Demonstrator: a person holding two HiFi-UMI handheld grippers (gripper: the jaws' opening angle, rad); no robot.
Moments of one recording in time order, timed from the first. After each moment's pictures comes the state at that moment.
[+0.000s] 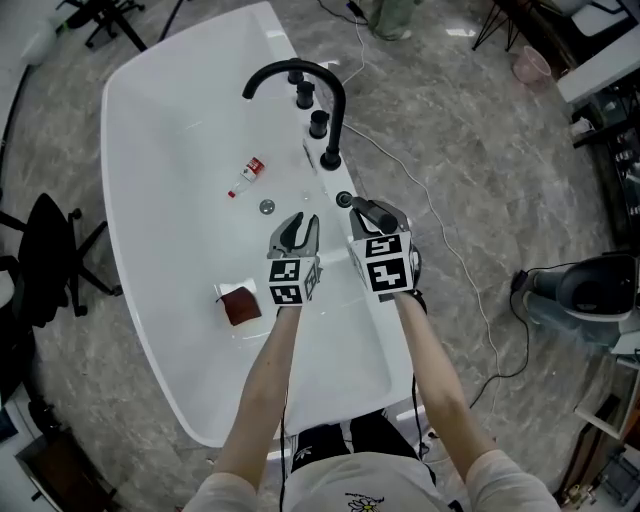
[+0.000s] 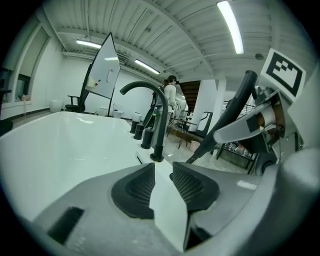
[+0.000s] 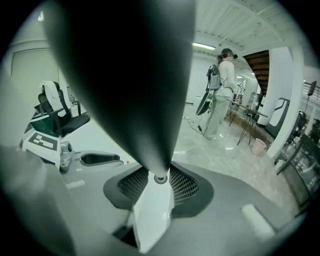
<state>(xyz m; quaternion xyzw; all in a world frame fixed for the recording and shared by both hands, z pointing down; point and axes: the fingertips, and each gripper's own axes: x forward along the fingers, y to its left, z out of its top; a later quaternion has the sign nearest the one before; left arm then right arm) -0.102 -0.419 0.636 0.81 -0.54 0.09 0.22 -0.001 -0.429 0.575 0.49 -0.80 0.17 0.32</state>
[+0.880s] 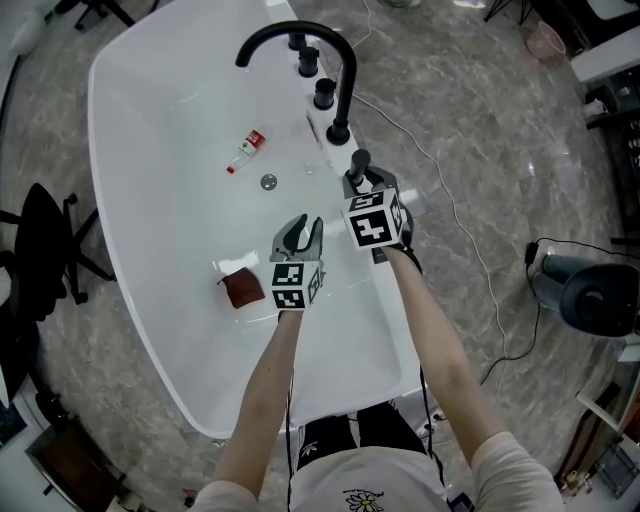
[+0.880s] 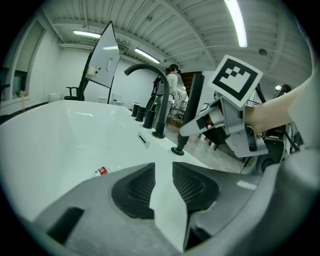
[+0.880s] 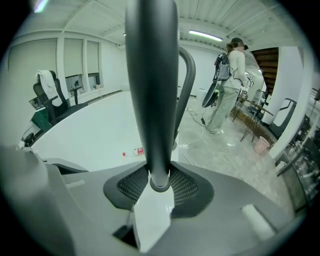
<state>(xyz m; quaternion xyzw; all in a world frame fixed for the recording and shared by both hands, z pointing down) -0.109 -0.388 0.699 0.80 -0.53 0.13 0.25 -0.026 -0.481 0.664 0.47 -0.78 0.17 0.37</state>
